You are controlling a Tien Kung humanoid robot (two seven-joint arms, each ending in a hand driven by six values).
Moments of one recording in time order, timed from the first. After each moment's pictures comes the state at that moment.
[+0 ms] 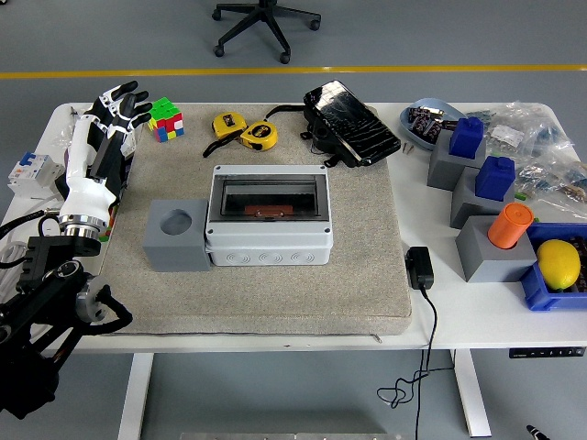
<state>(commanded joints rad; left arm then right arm) -0.31 0.27 -1.06 -1.34 0.78 0.38 -0.42 0.04 -0.20 0.84 0.43 -0.18 -0.22 -0.04</state>
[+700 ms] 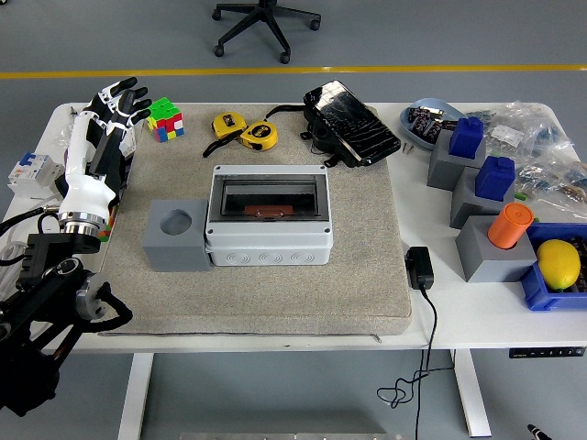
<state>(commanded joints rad) -0.31 0.27 -1.06 -1.34 0.78 0.38 -0.42 0.04 -0.20 0.83 0.43 -0.18 -0.22 -0.04</state>
